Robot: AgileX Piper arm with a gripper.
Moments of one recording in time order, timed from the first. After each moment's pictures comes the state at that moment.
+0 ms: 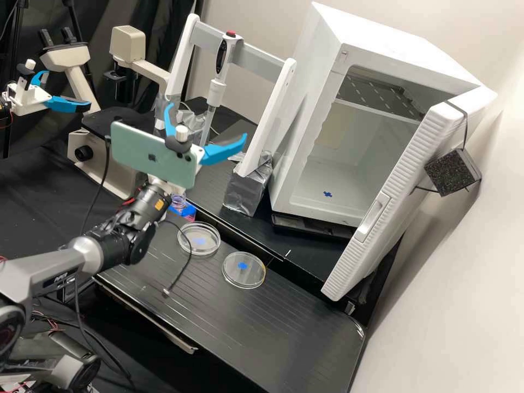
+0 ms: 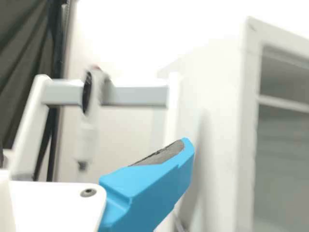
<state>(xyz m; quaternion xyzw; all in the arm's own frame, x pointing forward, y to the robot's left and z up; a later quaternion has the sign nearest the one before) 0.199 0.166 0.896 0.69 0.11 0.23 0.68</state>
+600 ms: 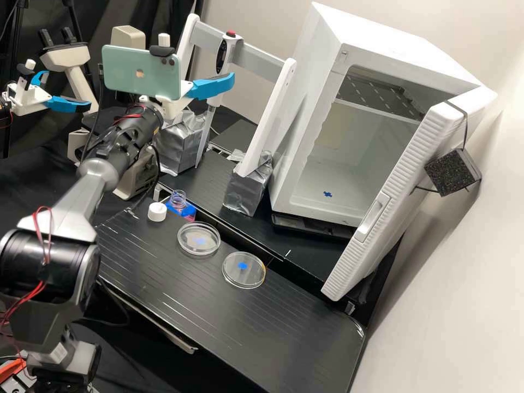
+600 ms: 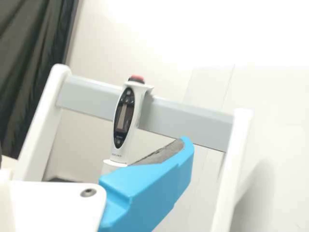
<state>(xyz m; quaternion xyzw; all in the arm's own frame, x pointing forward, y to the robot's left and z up) 0.267 0.282 0.890 0.62 0.10 0.14 0.76</state>
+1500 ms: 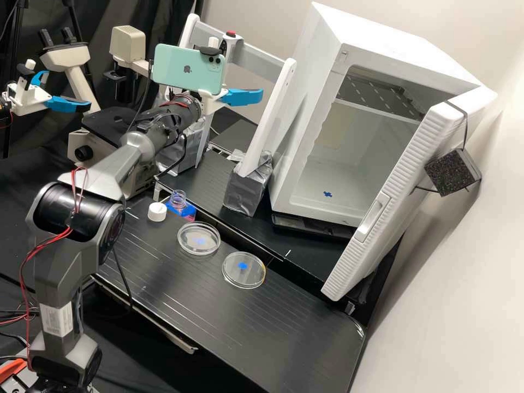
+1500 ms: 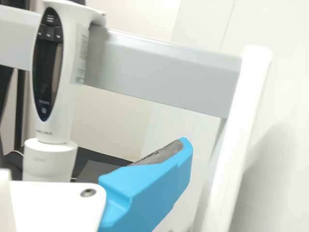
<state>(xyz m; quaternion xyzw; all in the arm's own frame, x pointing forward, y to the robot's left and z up) 0.351 0.270 0.900 0.64 0.08 0.06 0.76</state>
